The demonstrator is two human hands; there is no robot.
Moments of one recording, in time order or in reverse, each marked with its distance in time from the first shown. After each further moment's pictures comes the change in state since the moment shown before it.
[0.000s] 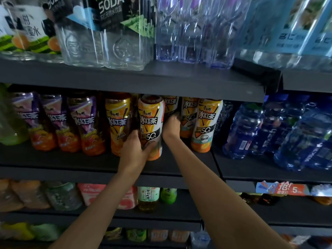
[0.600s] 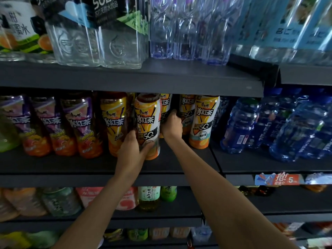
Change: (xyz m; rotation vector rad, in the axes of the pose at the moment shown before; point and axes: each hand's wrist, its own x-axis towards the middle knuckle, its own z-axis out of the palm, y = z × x) left_hand 0.000 -0.007 -0.003 0.011 -0.031 0.056; right_hand -0.008 0.003 -0.003 -0.003 0.077 -0.008
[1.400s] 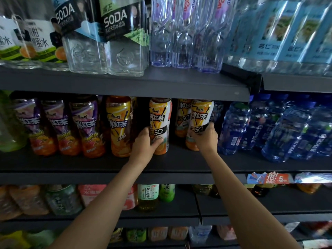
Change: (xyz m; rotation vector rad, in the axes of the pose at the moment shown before) left_hand 0.022 0.012 0.024 -0.072 -0.096 0.059; right_hand -0.022 0.073 -0.078 0.135 0.196 0.061
